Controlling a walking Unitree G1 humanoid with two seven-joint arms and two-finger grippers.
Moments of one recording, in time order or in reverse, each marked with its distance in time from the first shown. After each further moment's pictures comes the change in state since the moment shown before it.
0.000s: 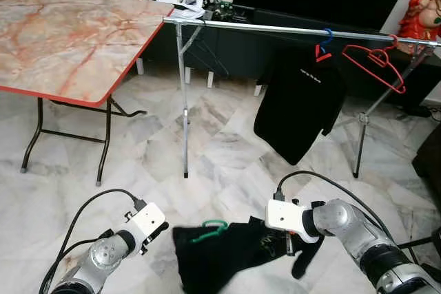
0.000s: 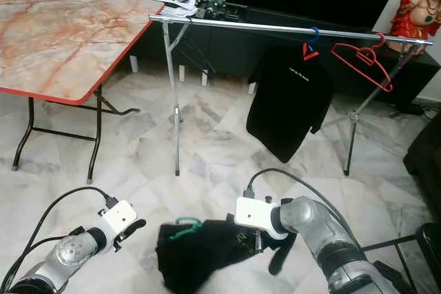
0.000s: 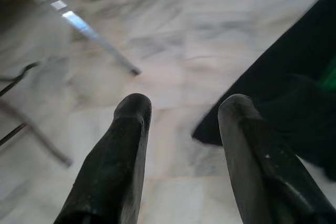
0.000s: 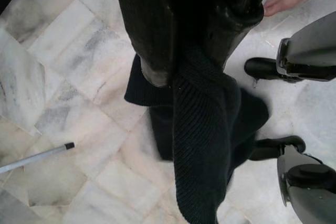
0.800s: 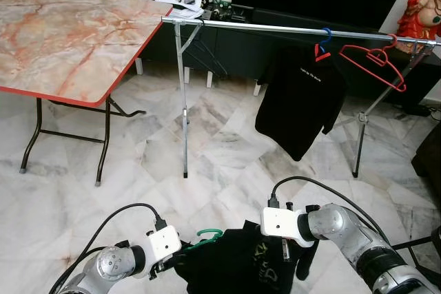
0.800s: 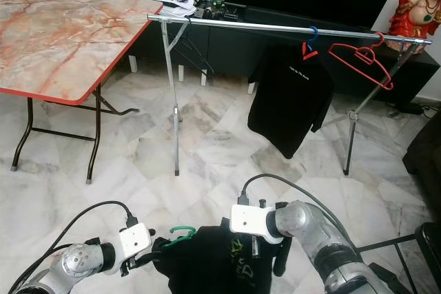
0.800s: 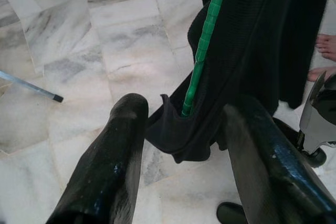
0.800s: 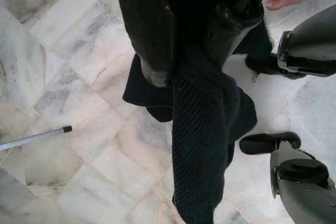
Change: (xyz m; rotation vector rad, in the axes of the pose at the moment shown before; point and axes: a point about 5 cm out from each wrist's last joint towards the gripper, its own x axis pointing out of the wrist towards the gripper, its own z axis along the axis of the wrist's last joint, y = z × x) left arm -0.002 -0.033 0.002 0.082 -0.033 -0.321; right arm 0.008 0.006 0.007 -0.056 -0.039 0.023
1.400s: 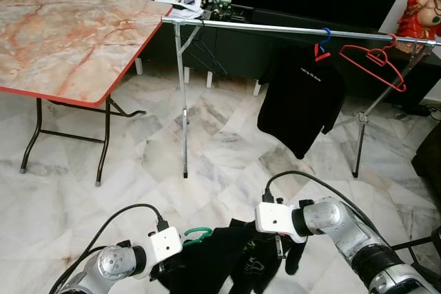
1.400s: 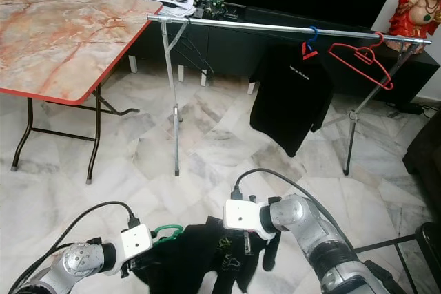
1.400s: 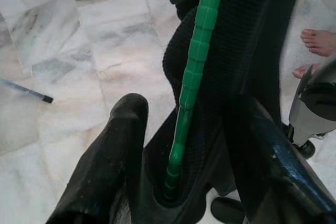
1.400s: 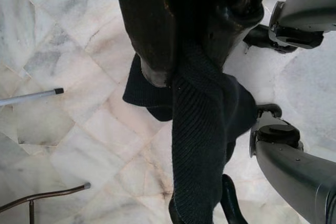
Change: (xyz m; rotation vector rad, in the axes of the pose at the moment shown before) left arm 0.001 -0.002 0.000 0.009 0.007 -0.052; right arm -0.002 -0.003 0.022 -0.024 -0.136 0.067
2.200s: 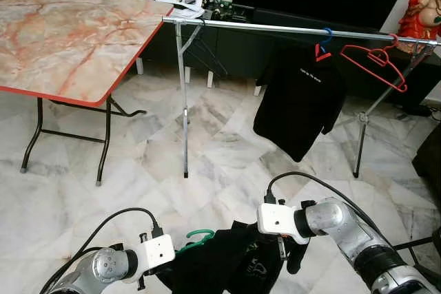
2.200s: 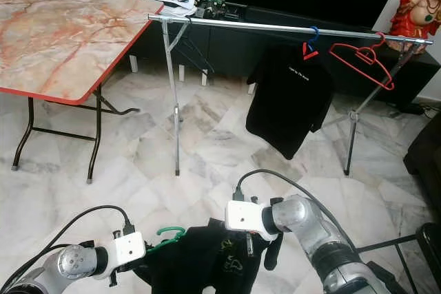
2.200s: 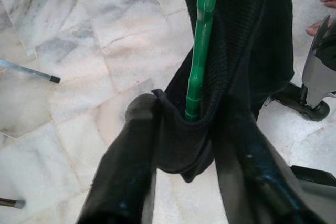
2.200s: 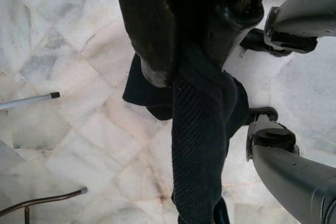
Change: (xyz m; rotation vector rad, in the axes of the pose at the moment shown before) left arm -0.007 0.001 -0.014 0.080 0.113 0.000; right arm -0.002 0.002 -0.003 0.008 0.010 0.008
